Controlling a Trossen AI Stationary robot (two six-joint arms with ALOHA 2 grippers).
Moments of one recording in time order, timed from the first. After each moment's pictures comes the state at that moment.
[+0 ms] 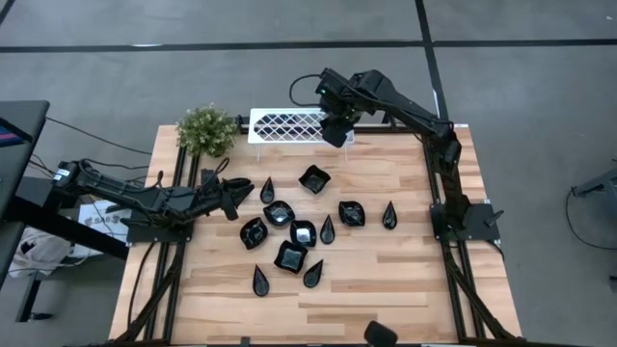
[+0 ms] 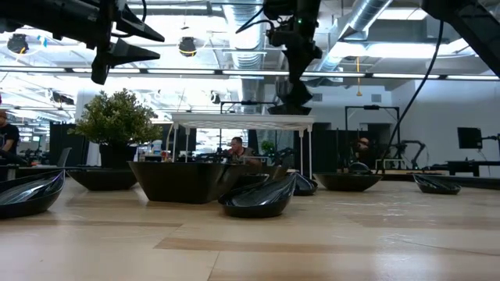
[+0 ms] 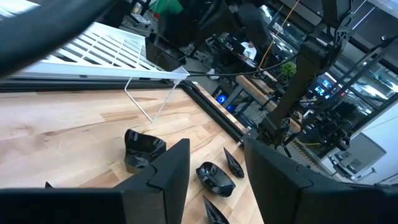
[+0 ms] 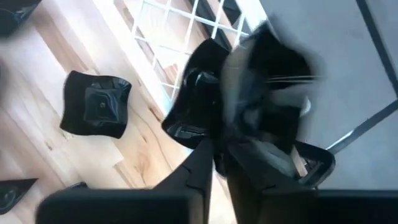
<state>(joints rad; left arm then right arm) -0.28 0.82 0.31 0.25 -0.74 -0.66 -0.51 2.01 2.32 -1.51 0.19 -0.03</state>
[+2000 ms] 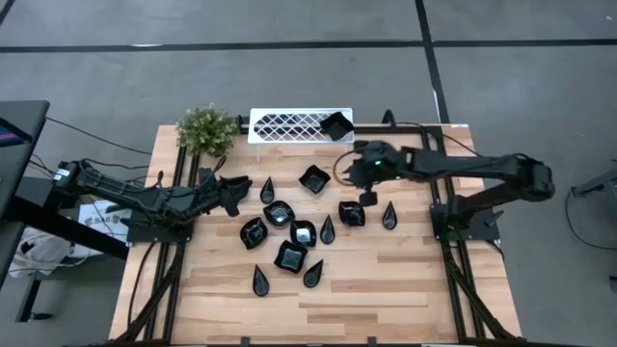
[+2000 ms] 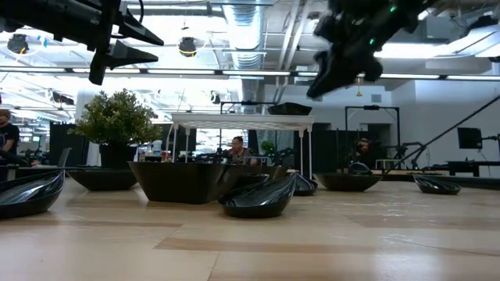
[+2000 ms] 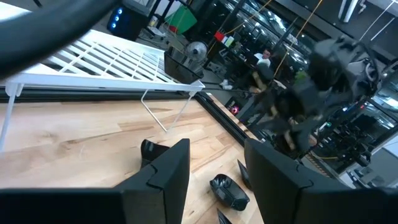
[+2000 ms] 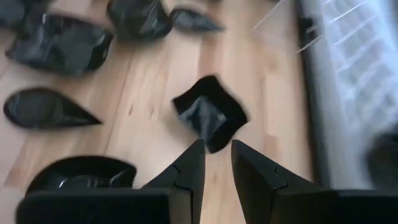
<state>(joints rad) -0.28 0.82 0.31 0.25 -0.82 -0.66 -0.25 1.25 0.88 -0.33 0.03 -0.53</state>
